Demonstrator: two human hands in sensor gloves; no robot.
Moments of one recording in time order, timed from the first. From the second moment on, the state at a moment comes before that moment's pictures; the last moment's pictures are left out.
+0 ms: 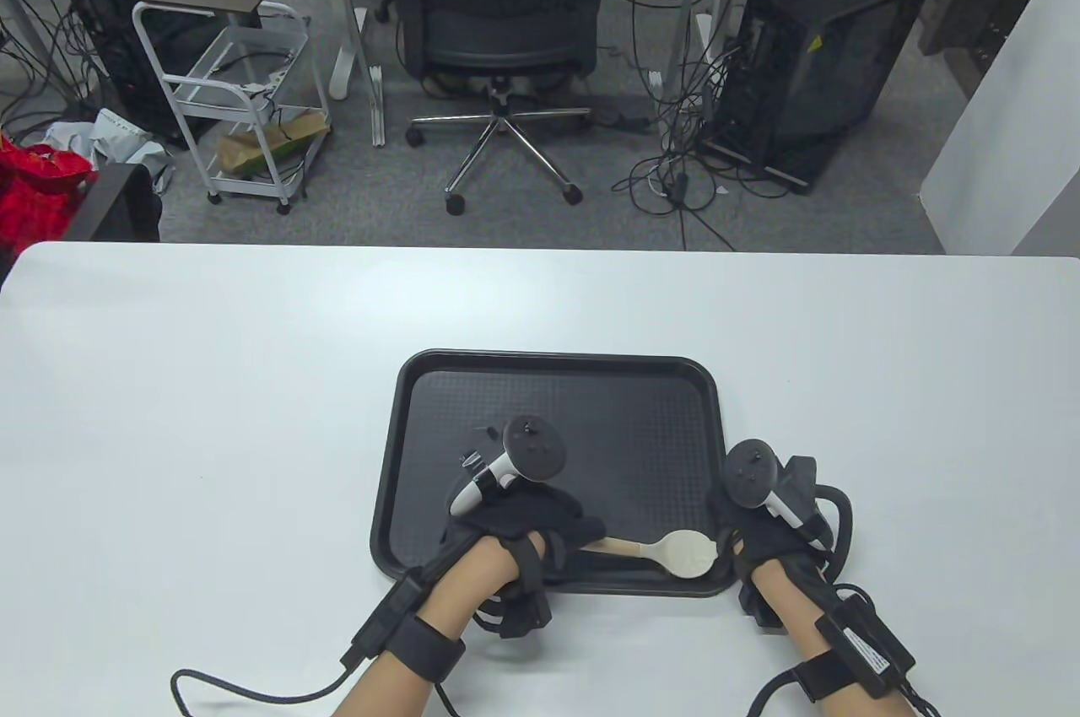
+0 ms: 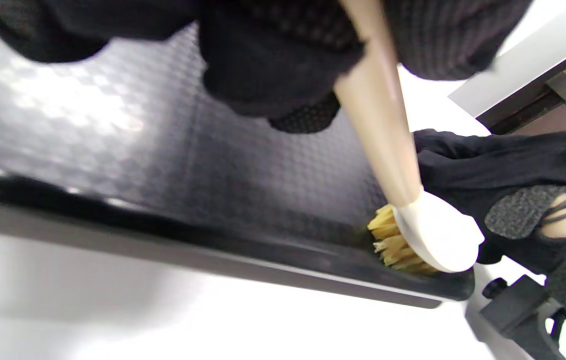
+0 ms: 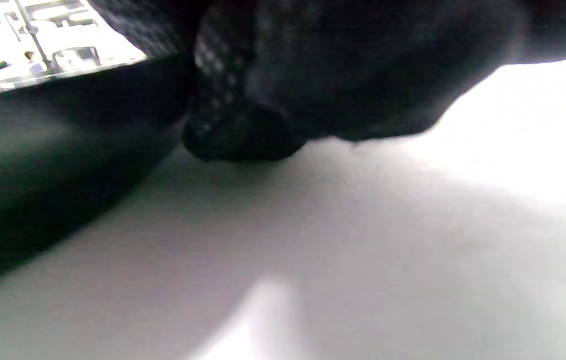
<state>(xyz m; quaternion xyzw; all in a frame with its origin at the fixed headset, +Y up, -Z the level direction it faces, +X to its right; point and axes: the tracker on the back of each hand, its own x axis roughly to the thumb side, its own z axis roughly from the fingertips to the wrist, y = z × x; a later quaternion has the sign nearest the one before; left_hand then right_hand) -0.062 -0.719 -0.328 -0.31 -0.11 0.24 0.91 0.229 -0.769 -0.335 -0.05 0.08 0.99 0.09</state>
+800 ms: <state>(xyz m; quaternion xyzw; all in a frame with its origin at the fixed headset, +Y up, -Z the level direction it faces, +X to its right) -0.190 -0.706 -0.347 -0.40 -0.02 0.20 0.89 0.228 -0.770 -0.334 -0.05 0.08 0.99 0.08</state>
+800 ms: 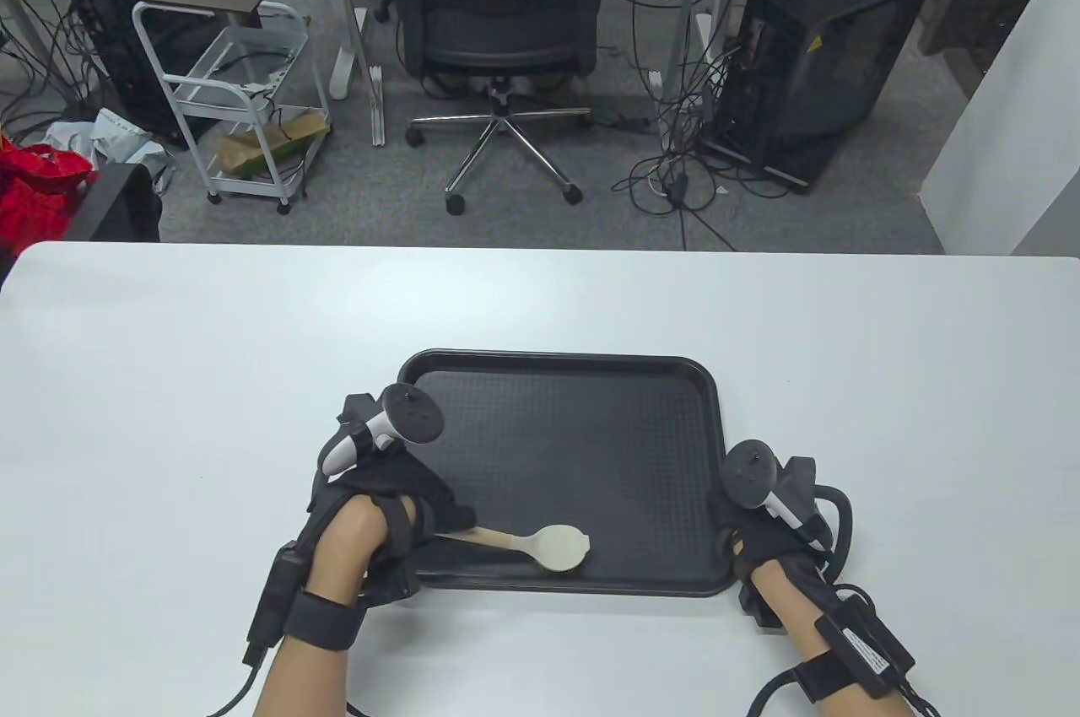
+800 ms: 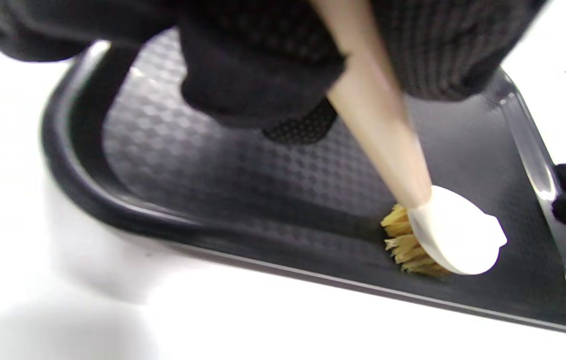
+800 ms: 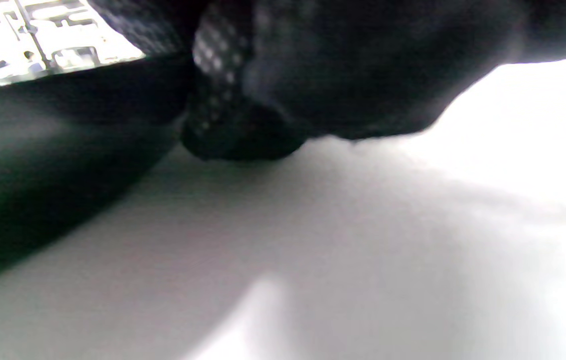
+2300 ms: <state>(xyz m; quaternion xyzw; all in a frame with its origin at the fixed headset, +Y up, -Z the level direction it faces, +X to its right) -0.365 -0.651 -0.283 -0.04 0.05 0.59 0.81 0.198 -0.766 -0.420 -0.08 0.07 0.99 0.03</state>
